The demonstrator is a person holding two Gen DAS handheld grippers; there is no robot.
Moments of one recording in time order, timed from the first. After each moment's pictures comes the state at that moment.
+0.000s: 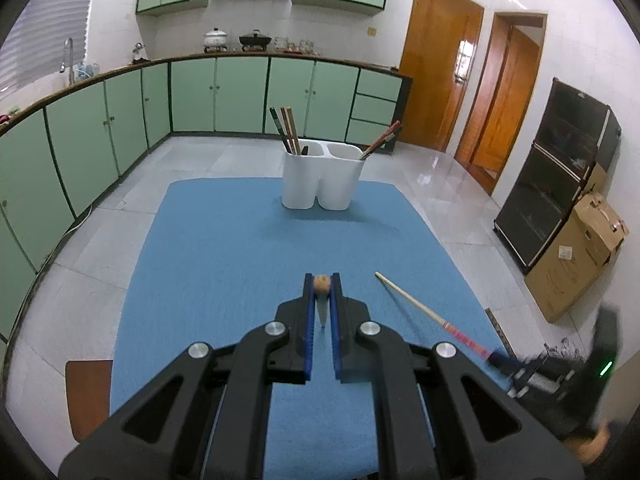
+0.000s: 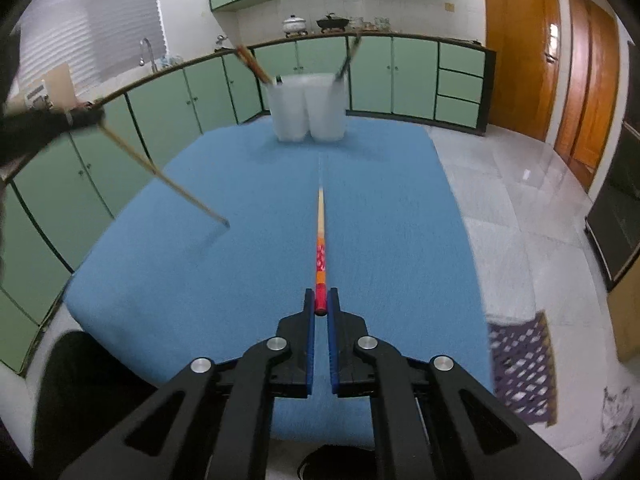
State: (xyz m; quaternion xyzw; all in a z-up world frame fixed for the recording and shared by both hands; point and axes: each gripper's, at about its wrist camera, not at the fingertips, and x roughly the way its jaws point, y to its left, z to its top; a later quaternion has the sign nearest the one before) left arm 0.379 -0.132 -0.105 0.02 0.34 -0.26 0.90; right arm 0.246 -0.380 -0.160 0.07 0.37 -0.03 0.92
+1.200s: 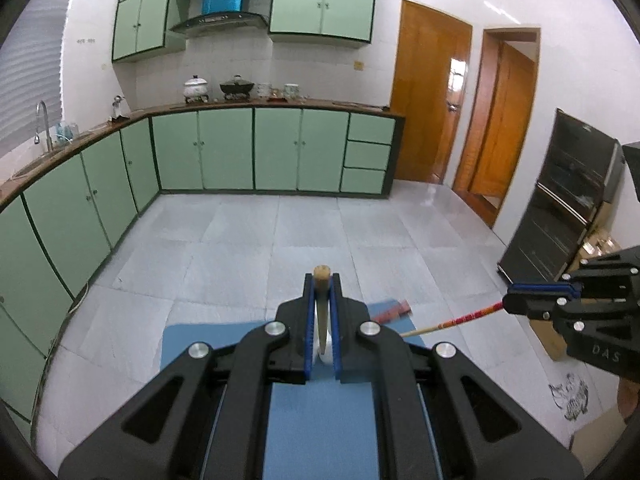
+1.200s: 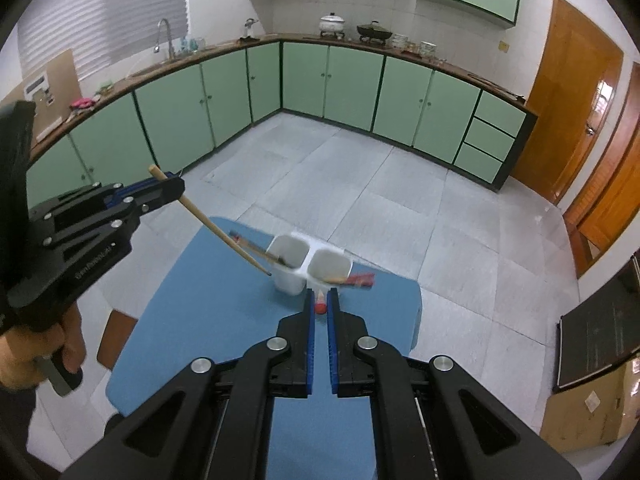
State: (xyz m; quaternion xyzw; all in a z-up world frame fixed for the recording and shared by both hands) left arm 0.554 -0.228 0.069 0.04 0.28 -0.27 0.92; right arm 0.493 -0.404 0.114 -0.02 0.43 -0.01 0.90
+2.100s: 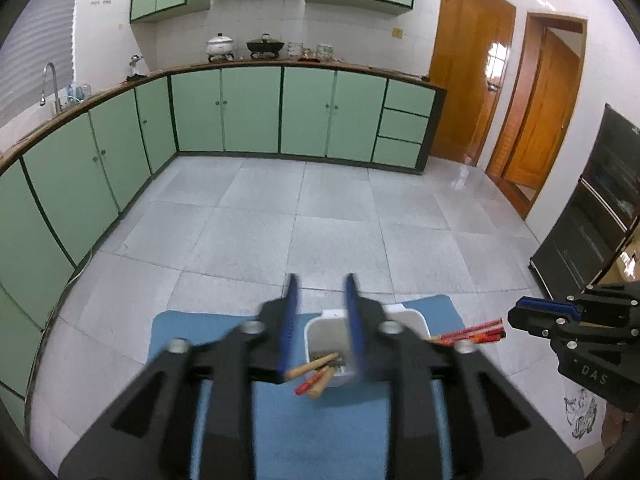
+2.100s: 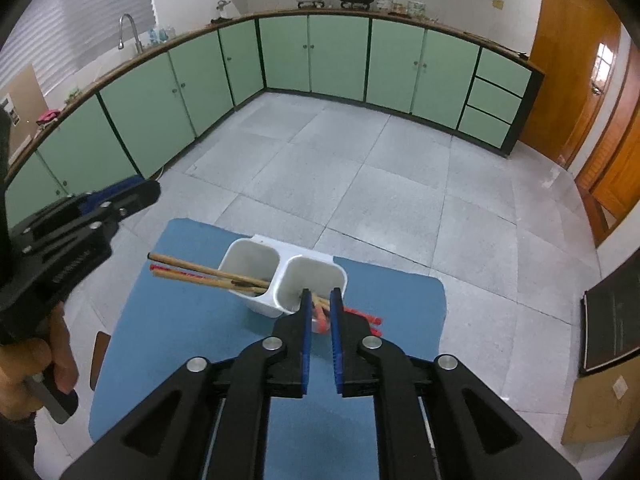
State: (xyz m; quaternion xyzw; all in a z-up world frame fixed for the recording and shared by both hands) left arm 0.676 -0.249 -0.013 0.03 0.34 -0.22 0.91; right arm 0.603 -0.448 0.012 0.02 0.46 -0.02 0.89
